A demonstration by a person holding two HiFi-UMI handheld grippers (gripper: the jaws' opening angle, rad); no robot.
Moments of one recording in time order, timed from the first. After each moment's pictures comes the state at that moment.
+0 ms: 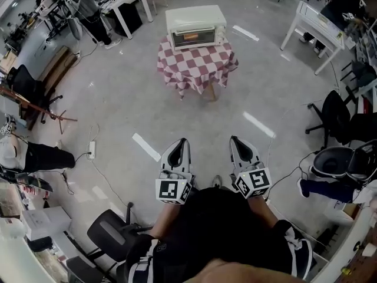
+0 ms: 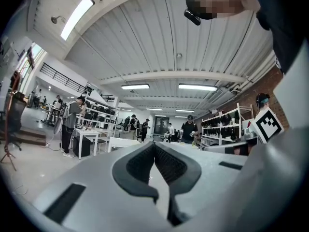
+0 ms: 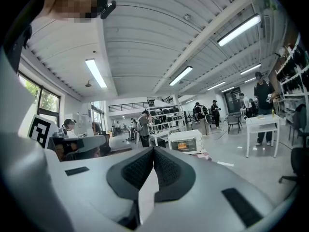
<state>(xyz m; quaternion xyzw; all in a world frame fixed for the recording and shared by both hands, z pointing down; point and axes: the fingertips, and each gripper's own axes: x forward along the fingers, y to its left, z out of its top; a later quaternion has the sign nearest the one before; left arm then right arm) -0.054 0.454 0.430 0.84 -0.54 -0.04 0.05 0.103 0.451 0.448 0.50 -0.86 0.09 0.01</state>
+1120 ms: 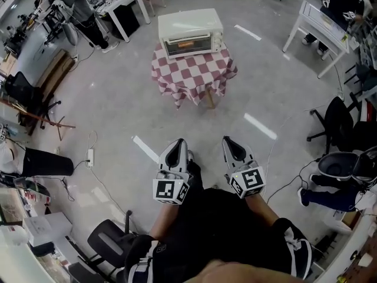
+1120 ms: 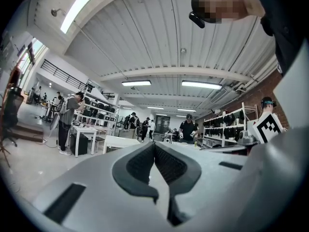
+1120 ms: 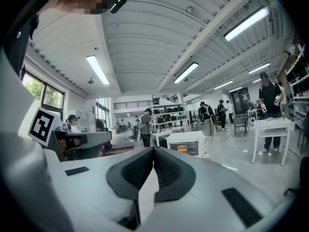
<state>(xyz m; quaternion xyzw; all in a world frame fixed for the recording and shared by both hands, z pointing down) -0.014 0.341 0.448 0.84 -0.54 -0.05 0.06 0.124 0.337 0.466 0.48 -0.88 0.08 0.02</state>
